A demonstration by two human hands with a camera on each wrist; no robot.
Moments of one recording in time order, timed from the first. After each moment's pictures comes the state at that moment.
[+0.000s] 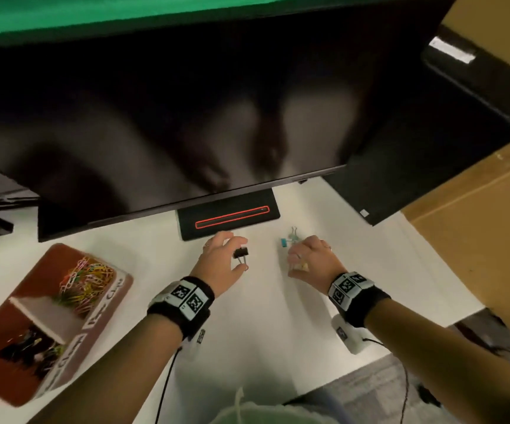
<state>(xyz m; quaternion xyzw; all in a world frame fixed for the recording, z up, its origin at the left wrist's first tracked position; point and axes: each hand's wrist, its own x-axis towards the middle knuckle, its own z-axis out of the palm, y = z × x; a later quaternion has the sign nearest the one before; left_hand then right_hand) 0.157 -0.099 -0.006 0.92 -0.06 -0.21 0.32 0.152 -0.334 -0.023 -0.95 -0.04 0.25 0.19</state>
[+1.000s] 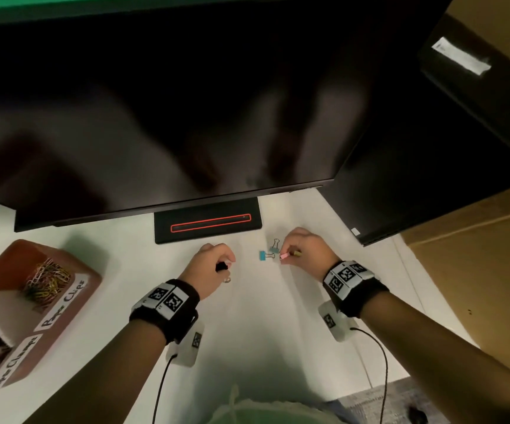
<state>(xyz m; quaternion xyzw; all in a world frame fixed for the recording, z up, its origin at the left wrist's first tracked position) 0.178 -0.143 -0.026 0.89 0.03 -0.25 0.38 0.220 -0.382 -0.030 -0.90 -0.13 0.24 0.35</state>
